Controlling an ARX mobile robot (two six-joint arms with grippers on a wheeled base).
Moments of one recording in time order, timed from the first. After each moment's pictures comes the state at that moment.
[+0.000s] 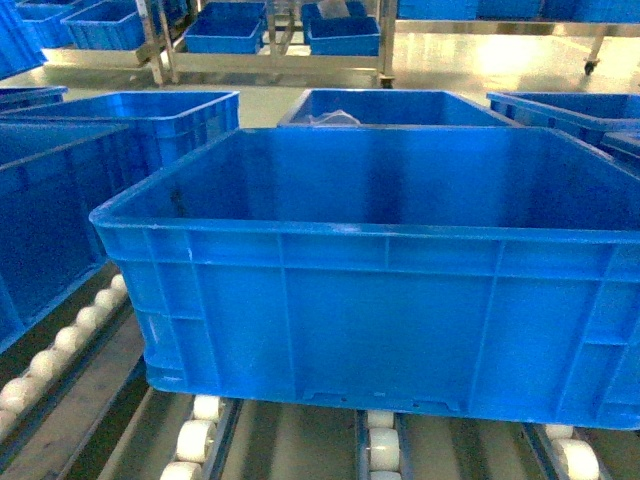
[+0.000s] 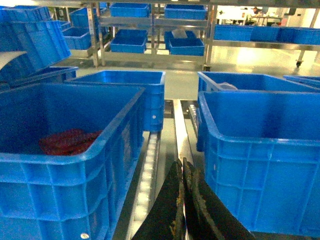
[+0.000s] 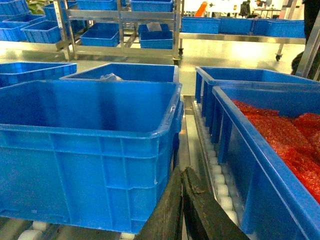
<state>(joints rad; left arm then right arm) 0.00 0.01 0.02 0.01 0.00 -0.01 0.00 0.01 0.01 0.00 0.00 0.00</state>
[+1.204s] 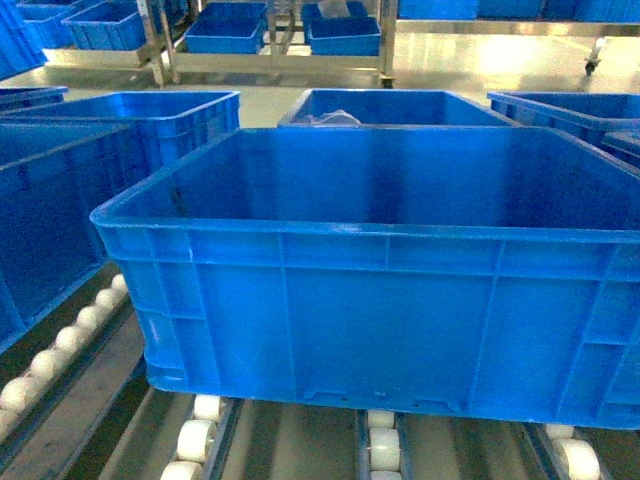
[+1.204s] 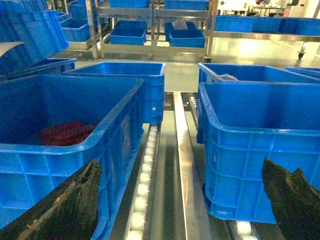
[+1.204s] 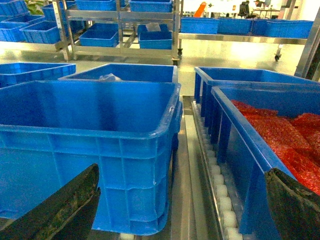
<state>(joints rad) 0.00 0.01 0.02 -0.01 0.00 -0.01 0.00 0.01 0.01 -0.01 0.00 0.00</state>
